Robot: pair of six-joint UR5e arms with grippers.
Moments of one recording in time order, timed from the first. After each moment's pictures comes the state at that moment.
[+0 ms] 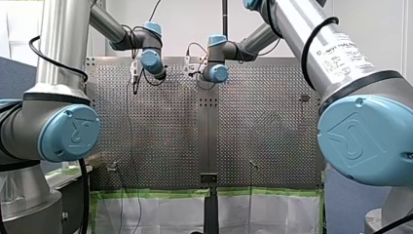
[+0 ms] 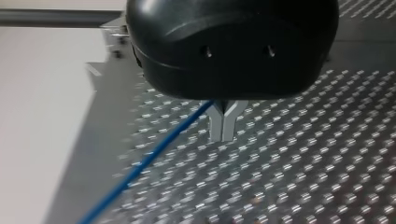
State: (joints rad) left arm -0.25 -1.70 -1.62 -2.97 -1.85 -1.56; right arm 2.32 -0.96 1.06 -0.30 1.49 1.65
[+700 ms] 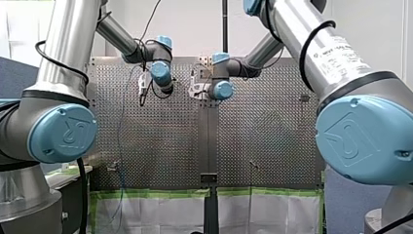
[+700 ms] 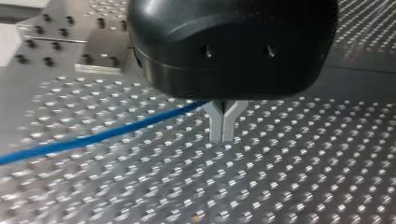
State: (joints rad) left arm -0.33 -1.81 -1.62 -2.98 -1.93 -1.56; right arm 2.29 -0.93 1.21 -0.33 1.54 1.62
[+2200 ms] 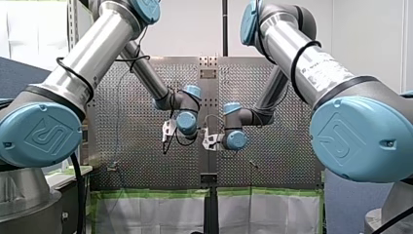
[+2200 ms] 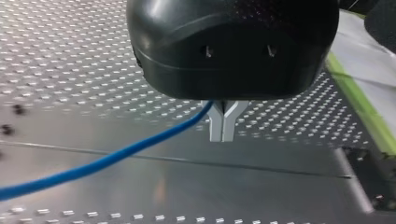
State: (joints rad) left arm -0.56 -2.18 -1.67 -2.71 -2.07 -1.63; right arm 2.22 -0.75 1.50 -0.59 1.60 1.57
